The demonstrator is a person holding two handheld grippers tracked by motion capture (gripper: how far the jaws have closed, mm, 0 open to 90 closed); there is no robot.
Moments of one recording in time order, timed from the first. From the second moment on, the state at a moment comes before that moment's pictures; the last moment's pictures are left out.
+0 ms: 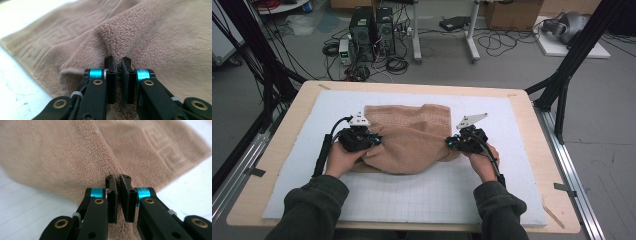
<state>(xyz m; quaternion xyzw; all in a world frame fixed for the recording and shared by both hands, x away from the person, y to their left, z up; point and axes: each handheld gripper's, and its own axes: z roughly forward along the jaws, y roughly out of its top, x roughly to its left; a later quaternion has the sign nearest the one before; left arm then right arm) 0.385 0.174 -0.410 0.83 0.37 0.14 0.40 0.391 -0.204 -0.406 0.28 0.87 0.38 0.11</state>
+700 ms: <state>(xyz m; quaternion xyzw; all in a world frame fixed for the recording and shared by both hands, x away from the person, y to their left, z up) 0.326 0.214 -0.372 0.82 0.33 0.16 0.44 0.337 -0.213 -0.383 0.25 0.85 0.44 0.14</state>
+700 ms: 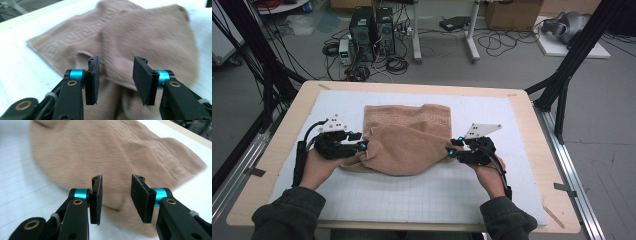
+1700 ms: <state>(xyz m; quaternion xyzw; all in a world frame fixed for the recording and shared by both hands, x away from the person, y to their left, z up) 0.316 0.179 -0.400 0.86 0.29 0.14 0.39 0.349 -0.149 -0.422 0.19 0.89 0.39 0.11</state>
